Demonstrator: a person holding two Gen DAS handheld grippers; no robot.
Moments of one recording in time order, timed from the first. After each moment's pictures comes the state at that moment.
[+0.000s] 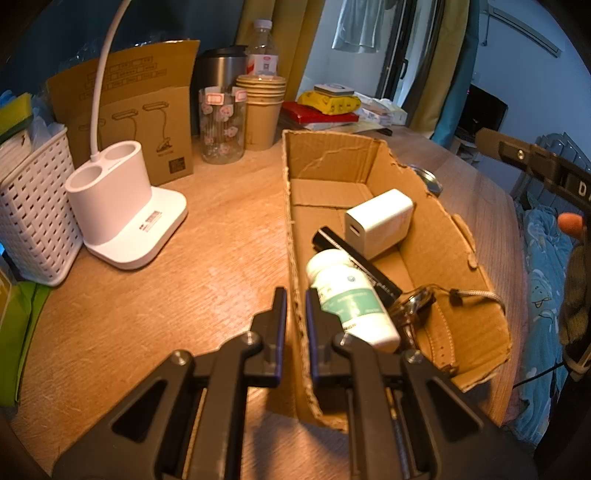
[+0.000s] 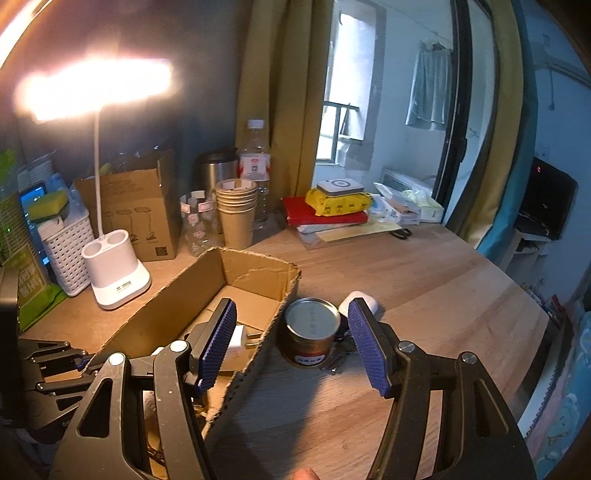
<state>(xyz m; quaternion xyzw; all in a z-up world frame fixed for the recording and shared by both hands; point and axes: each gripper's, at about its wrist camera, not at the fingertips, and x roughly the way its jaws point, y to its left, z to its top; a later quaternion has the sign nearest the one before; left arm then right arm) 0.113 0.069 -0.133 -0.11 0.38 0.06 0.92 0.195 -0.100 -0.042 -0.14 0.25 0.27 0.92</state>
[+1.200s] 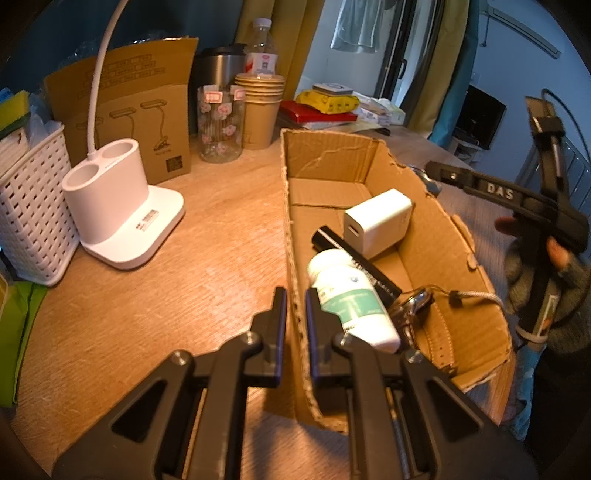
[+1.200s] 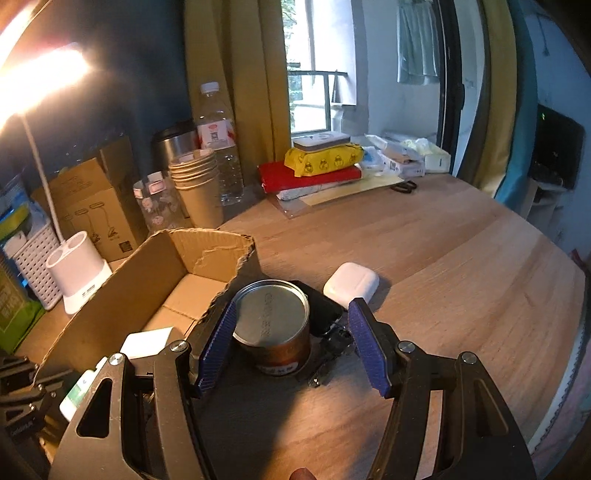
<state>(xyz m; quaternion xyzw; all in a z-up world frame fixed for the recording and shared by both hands) 0.114 0.068 -0.133 -0.11 0.38 0.06 0.92 0.279 -0.113 -0.099 -0.07 0.32 0.28 0.90</state>
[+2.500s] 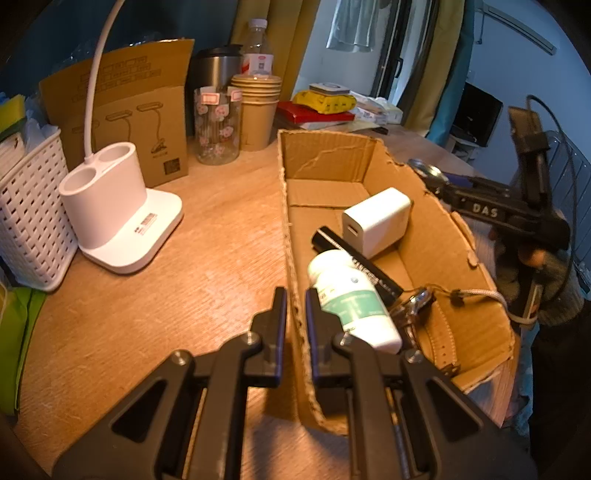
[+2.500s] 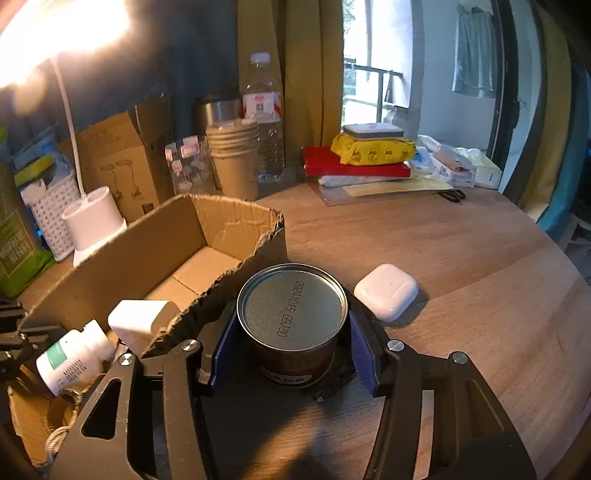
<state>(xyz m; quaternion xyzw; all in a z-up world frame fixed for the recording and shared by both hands) 0.116 0.071 -0.135 -0.11 0.38 0.05 0.92 0.287 -0.106 -0.112 -0.13 0.30 0.36 0.87</state>
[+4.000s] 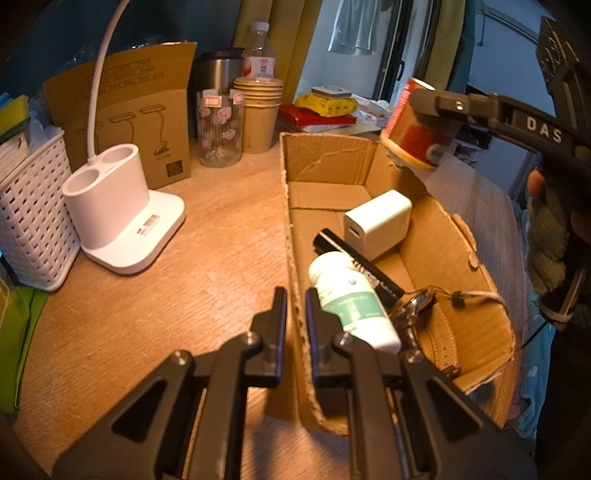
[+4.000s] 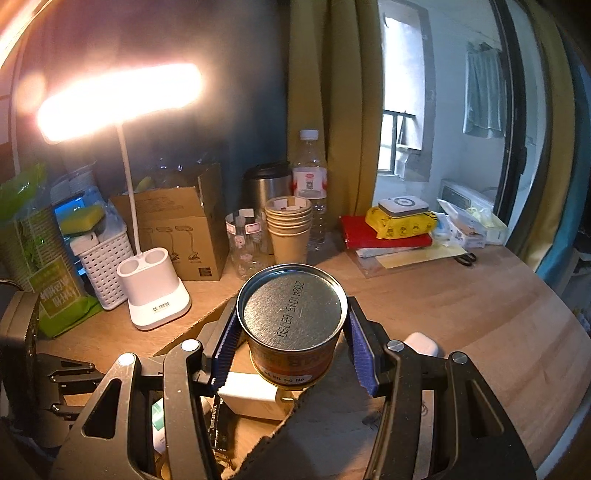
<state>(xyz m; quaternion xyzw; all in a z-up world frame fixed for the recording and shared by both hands) 0.113 0.072 -0.135 -0.11 0.37 0.05 0.92 0.236 -0.063 -0.043 -0.12 0.24 0.40 0.88</state>
